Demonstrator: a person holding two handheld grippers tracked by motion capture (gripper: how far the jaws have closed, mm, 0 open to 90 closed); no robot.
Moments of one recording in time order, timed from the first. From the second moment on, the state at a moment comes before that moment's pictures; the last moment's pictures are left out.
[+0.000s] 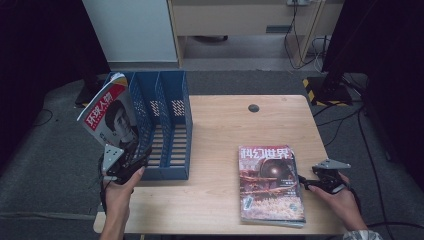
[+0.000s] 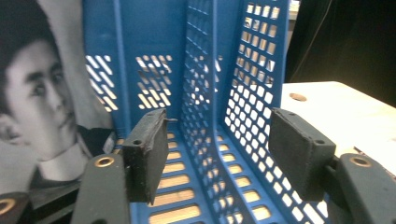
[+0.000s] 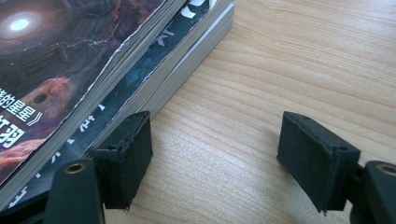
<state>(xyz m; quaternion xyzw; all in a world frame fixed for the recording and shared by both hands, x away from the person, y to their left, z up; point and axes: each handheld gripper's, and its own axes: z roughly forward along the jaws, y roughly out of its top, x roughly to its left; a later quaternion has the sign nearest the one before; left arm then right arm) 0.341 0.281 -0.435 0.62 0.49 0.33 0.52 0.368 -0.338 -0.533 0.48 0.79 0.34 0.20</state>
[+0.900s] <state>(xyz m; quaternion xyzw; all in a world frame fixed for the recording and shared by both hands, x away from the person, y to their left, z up) 0.362 0.206 -0.447 0.67 0.45 0.27 0.52 0.369 -0.339 -0.533 0.48 0.79 0.33 0.19</state>
